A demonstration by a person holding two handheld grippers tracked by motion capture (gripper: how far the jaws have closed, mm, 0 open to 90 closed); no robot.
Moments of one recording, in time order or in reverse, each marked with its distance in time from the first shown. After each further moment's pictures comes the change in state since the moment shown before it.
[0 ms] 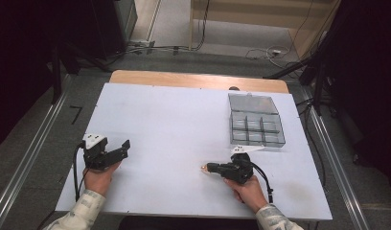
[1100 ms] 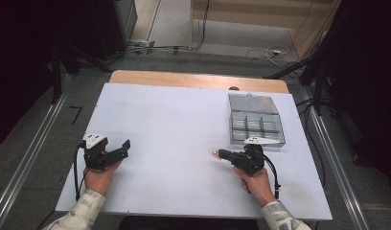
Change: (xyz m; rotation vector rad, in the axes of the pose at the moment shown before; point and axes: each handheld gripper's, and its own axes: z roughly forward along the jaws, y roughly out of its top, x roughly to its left) left arm 0.000 0.000 0.002 0.002 0.001 -0.003; right arm -0.019 0.016 -0.027 -0.133 -0.093 0.038
